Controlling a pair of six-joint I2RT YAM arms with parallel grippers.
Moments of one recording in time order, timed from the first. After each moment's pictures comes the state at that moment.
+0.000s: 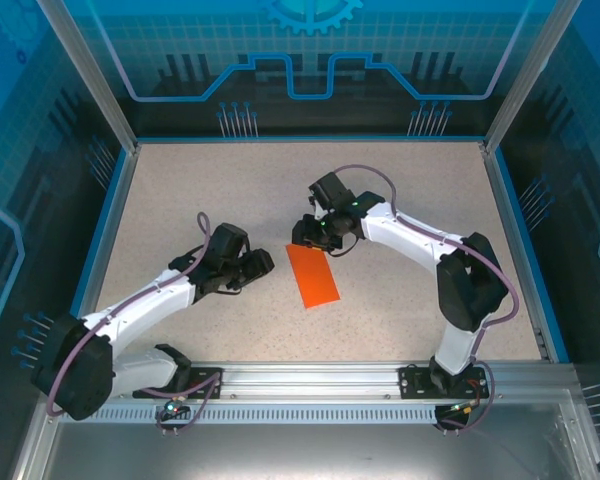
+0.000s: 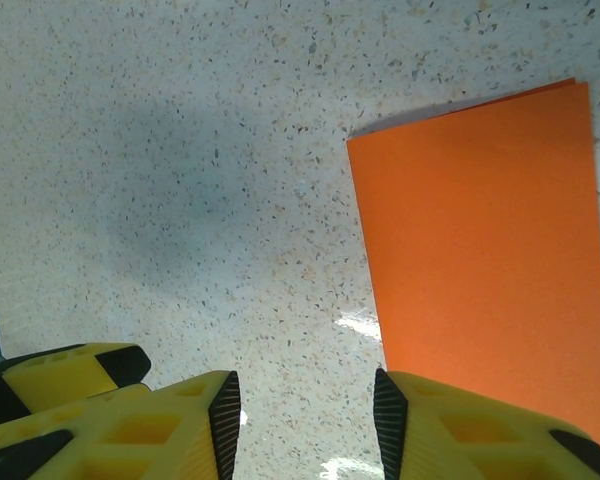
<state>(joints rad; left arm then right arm) -0.49 1.20 0.68 -0.40 0.11 -0.97 0.66 1.79 1.39 -0.66 -0.30 0.75</state>
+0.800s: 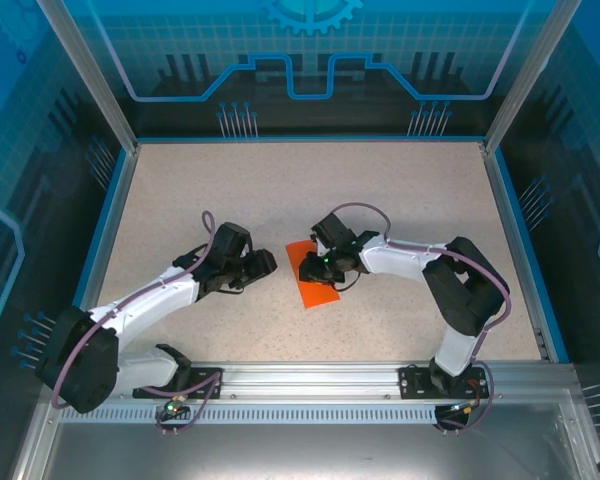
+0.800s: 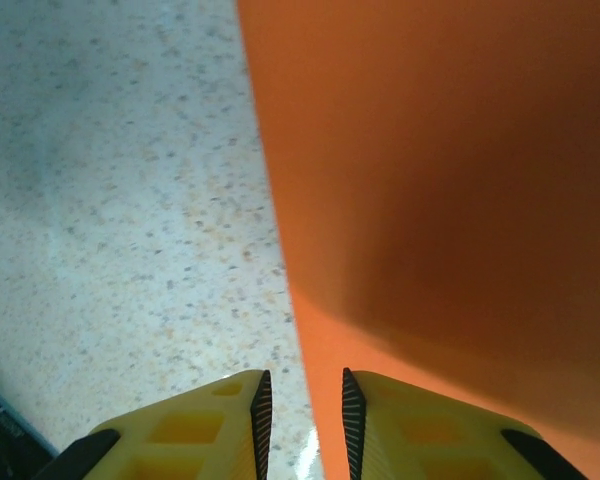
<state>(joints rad) -0.49 1.24 0.68 -0.37 0.13 -0.95 0.72 1.76 1.01 -0.34 -0.32 0.78</state>
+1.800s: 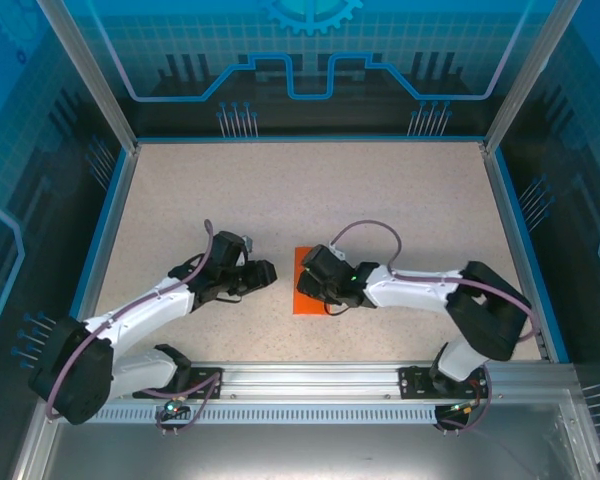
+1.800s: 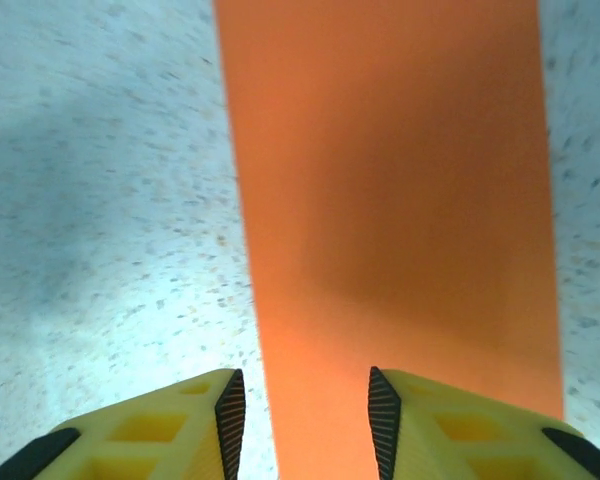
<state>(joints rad) -0.49 1.16 0.58 -0.29 0.26 -0.86 0.94 1.55 0.85 -0.26 0.12 1.15</state>
